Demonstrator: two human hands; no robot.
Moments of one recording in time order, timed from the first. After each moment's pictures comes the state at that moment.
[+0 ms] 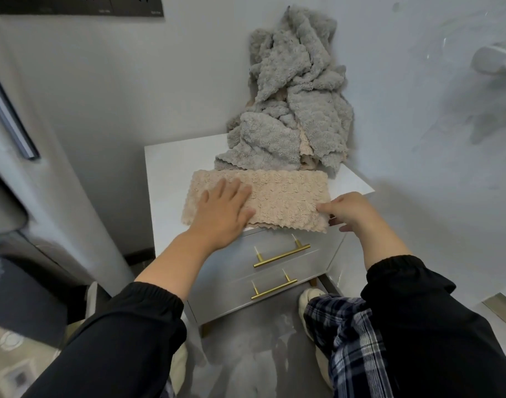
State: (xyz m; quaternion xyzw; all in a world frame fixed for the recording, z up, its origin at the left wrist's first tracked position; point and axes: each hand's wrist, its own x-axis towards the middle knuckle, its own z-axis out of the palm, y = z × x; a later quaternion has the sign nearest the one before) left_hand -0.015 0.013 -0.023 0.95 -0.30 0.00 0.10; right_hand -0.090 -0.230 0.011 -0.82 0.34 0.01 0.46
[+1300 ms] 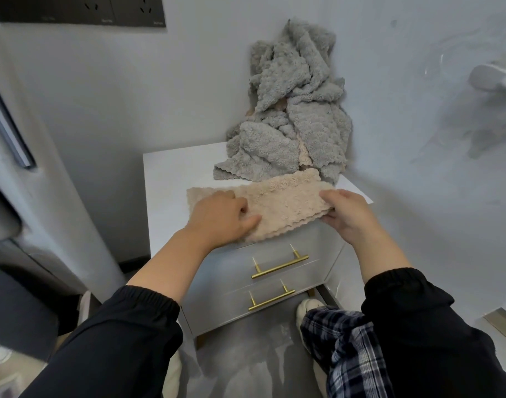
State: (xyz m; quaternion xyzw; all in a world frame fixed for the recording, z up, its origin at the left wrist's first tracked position) left_hand -0.012 0.006 0.003 0.94 -0.31 0.05 0.10; right_hand -0.079 -0.222 0.012 -0.62 0.28 -0.12 0.72
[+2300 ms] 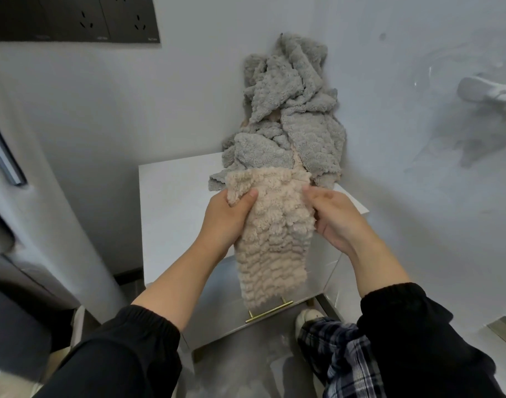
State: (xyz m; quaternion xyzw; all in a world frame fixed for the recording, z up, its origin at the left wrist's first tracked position) left_hand -0.037 -0.022 0.025 0.69 -0.10 -0.06 0.72; right_hand -0.093 -0.198 0.042 -0.66 0.13 -0.05 0.74
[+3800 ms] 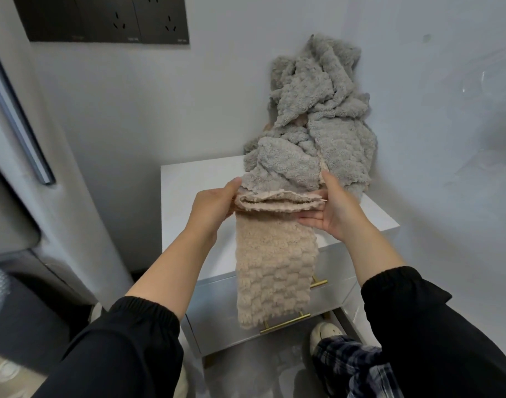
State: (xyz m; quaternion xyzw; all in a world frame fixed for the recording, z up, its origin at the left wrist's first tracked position) left_hand 0.005 0.015 0.036 0.70 0.04 -0.09 0.71; right_hand -0.032 -0.188 0.043 -0.60 0.25 0.00 0.76
